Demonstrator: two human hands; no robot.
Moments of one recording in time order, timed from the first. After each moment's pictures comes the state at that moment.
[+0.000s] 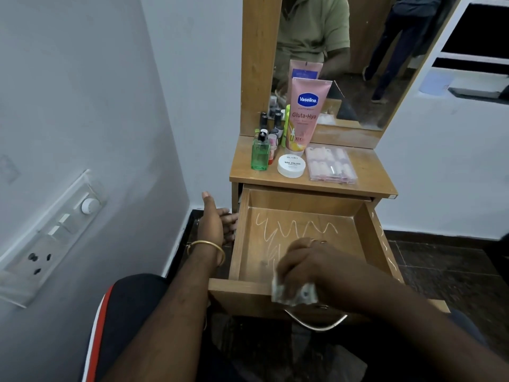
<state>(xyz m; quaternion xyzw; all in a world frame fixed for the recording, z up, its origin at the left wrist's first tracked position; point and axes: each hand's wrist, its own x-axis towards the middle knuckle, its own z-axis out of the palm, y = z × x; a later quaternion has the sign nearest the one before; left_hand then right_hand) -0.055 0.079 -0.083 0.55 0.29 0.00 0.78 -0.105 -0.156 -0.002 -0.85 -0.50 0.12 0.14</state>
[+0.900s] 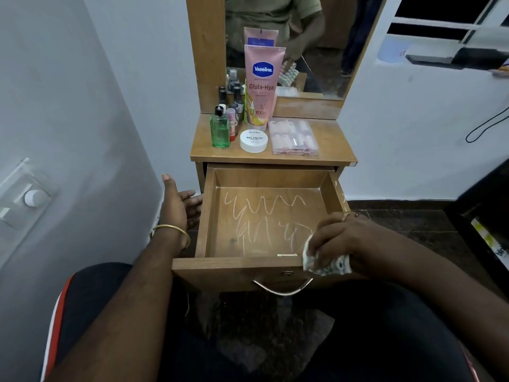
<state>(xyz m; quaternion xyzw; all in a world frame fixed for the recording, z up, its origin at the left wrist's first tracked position) -0.061 0.074 -0.083 0.58 0.30 0.02 0.76 -0.115 -0.260 -0.001 -0.88 -0.45 0.08 0.12</state>
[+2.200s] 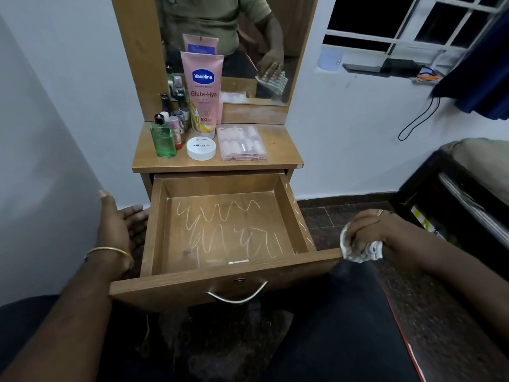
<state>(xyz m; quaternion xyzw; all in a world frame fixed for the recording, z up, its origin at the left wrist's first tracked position) -0.066 0.071 -0.080 0.58 0.30 -0.02 0.76 -0.123 -0.405 0.001 -0.92 -0.38 0.01 0.12</state>
